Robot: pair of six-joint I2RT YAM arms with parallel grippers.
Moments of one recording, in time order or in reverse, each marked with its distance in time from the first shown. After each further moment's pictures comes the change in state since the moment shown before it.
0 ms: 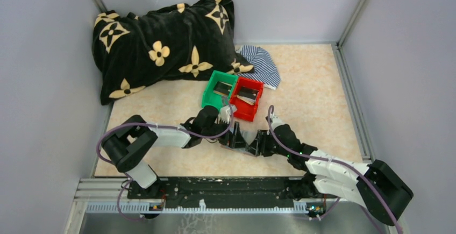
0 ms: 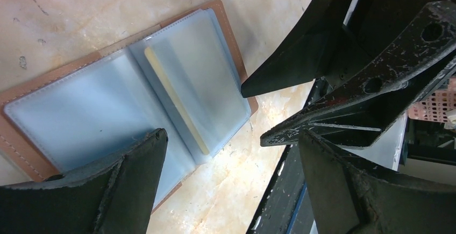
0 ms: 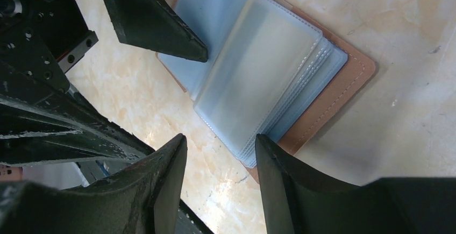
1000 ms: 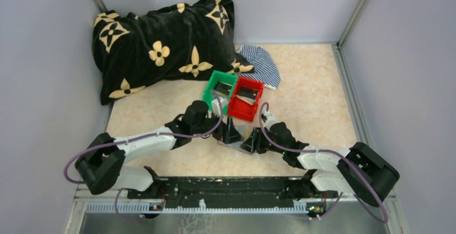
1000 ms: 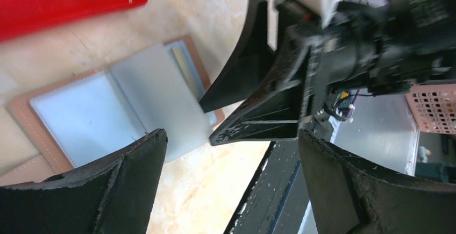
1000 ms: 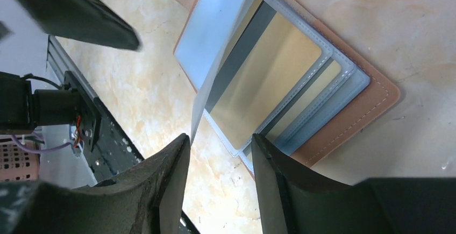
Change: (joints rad) left arm 0.021 -0.248 -0.004 -0.179 -0.062 0.057; right arm 0.000 0.208 0.002 0.281 -0.055 0.008
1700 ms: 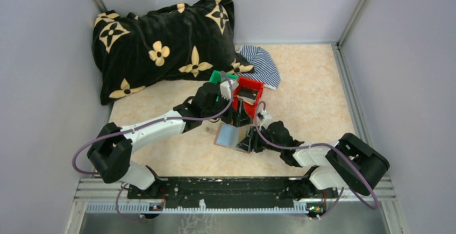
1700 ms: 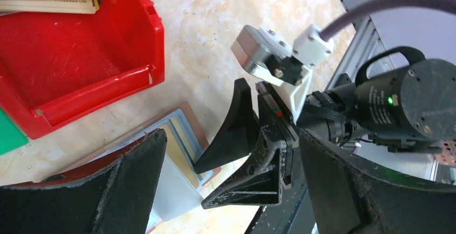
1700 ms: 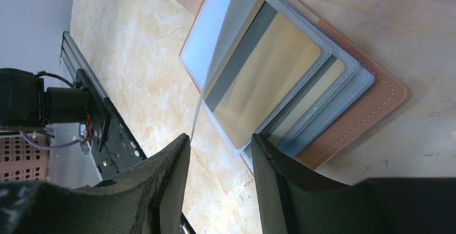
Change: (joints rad) left arm 0.005 0.076 0.311 -0.204 -0.085 0.065; right arm 0.000 0.137 0.013 0.163 -0.047 0.002
